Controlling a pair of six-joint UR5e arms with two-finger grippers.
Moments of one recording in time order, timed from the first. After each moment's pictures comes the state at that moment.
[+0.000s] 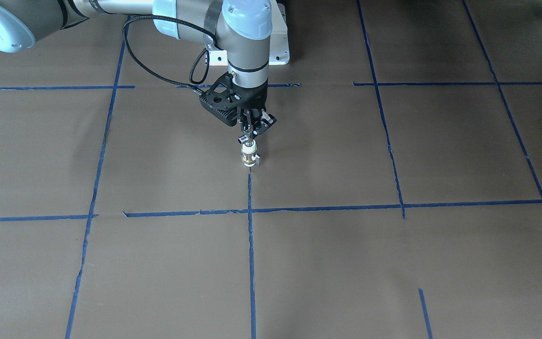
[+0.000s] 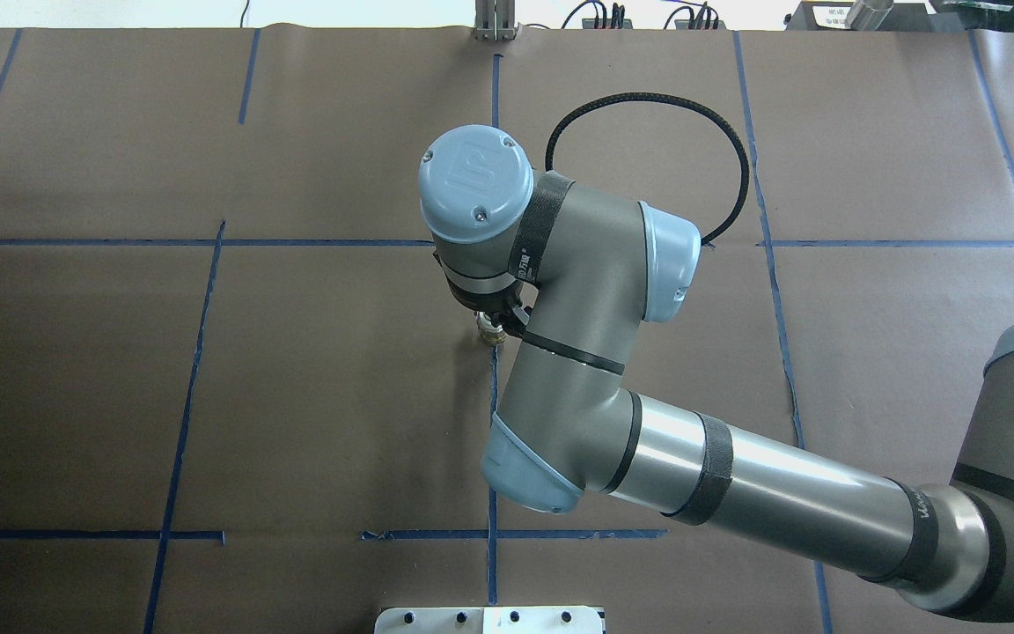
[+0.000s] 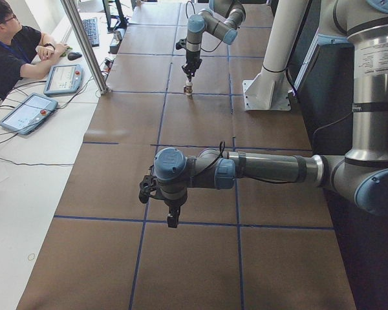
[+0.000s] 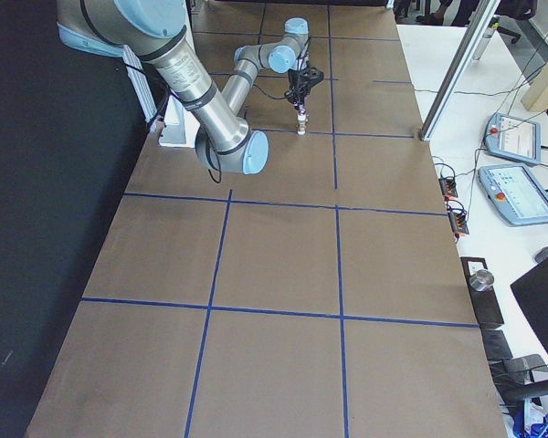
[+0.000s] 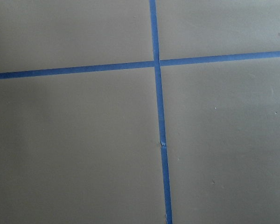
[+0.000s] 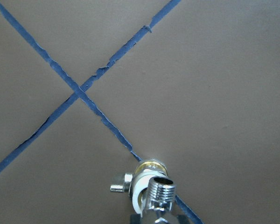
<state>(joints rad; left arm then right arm) -1.58 -1.47 -1.72 -1.55 -2.37 0.07 0.50 -0.66 1.59 -1.77 1.81 1.97</state>
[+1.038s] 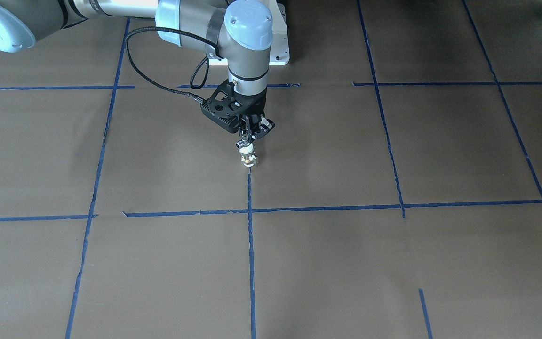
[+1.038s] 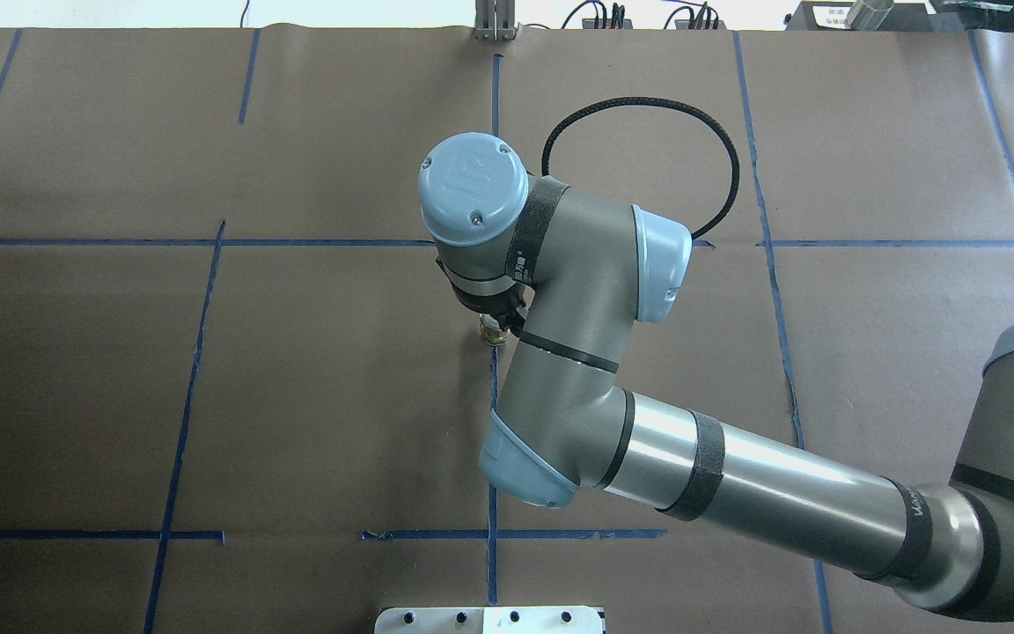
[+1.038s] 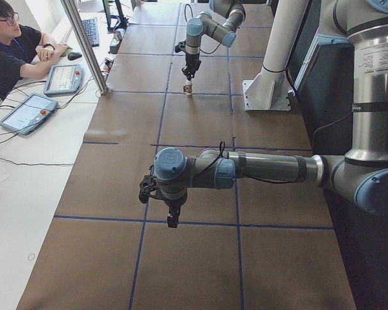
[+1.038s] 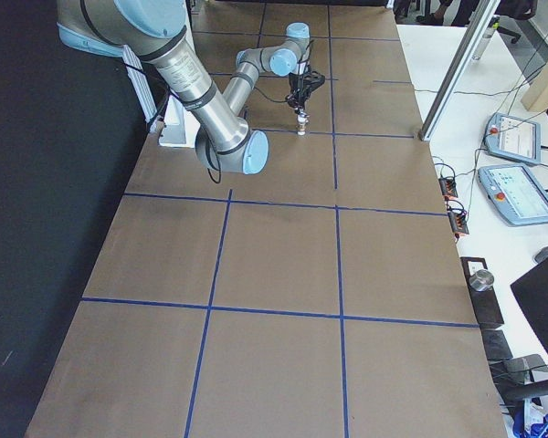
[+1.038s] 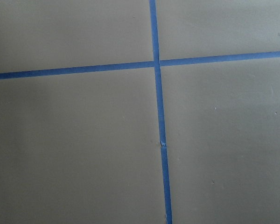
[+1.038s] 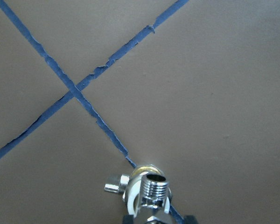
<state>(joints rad) -1.58 -1.47 -1.72 -1.55 -2.37 0.07 0.50 -0.66 1.56 -1.77 1.82 1.91</state>
